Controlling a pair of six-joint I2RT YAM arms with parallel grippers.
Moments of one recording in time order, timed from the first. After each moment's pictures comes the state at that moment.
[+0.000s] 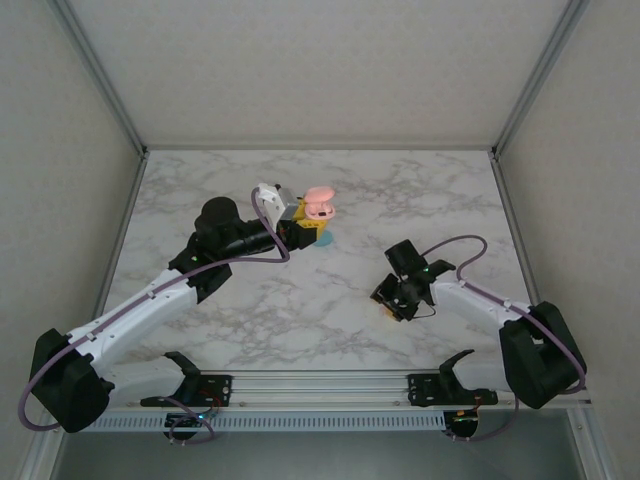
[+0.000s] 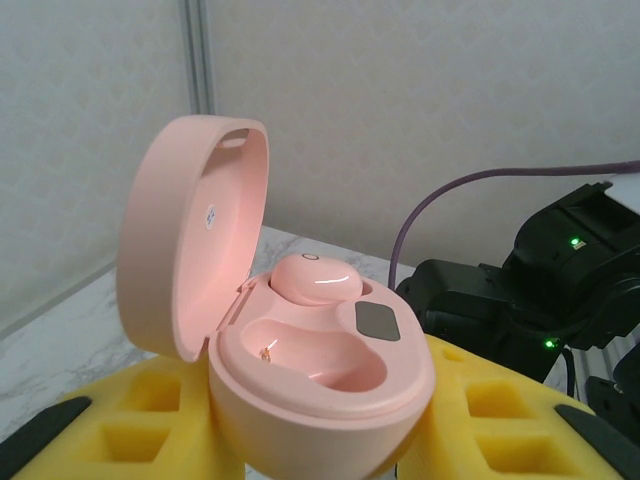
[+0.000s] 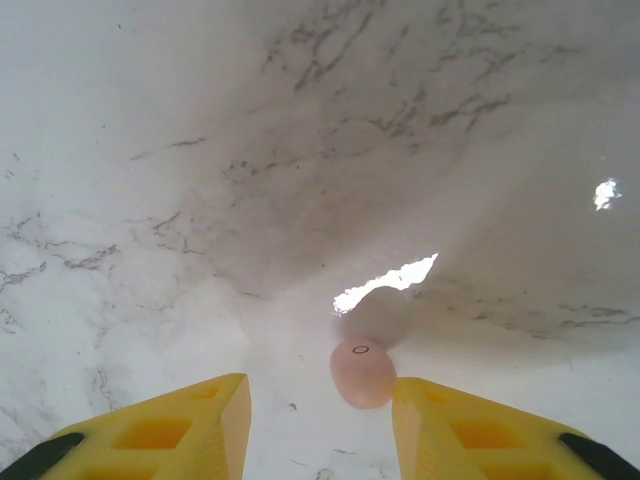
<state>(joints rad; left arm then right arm) -0.67 1.15 0.88 0.25 0.52 -0.03 0.55 1.31 0.65 -0.62 -0.19 1.16</state>
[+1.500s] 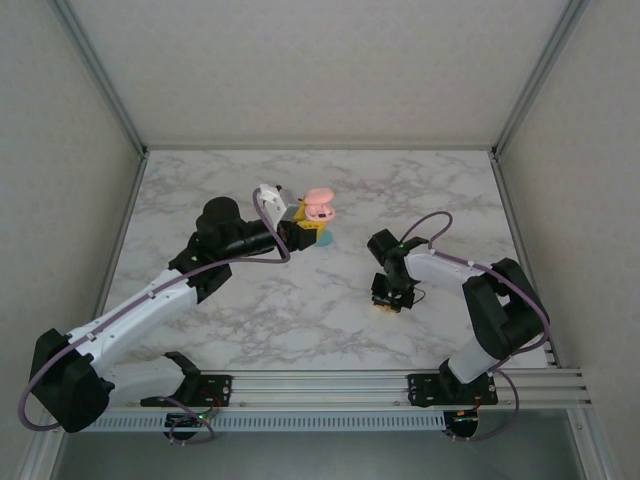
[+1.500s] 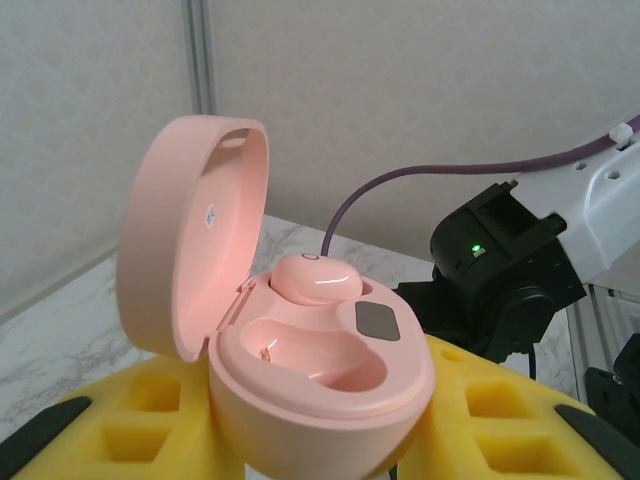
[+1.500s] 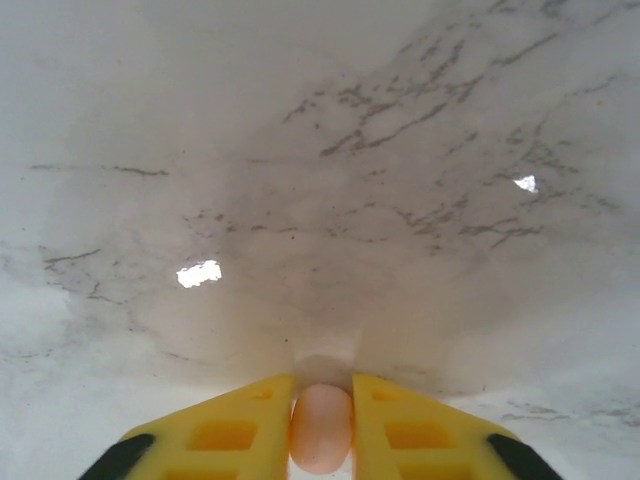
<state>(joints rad) -0.67 1.15 0.88 0.22 0.52 -0.02 0.57 1.59 0.86 -0.83 -0.09 0.84</state>
